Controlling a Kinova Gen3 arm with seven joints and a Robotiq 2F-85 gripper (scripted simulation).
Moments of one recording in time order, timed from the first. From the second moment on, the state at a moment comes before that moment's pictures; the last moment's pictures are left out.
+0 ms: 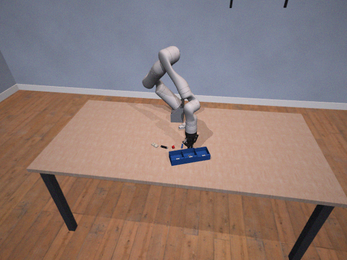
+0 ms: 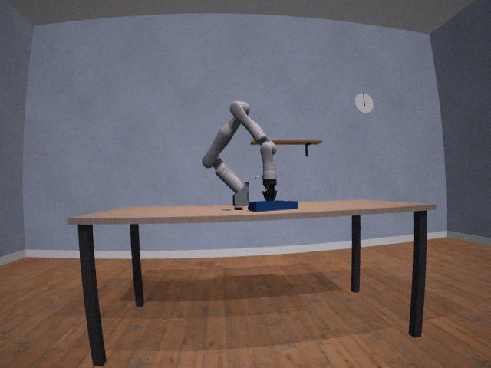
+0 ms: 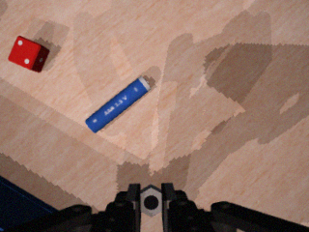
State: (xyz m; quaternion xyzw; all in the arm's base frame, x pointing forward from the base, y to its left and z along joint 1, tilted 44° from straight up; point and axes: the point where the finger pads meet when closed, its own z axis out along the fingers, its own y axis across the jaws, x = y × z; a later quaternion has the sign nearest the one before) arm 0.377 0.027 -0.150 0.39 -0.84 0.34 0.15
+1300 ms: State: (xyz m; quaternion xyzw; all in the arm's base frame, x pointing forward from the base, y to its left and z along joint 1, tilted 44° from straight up) arm 0.376 0.068 -0.107 0.39 -0.84 0.34 0.15
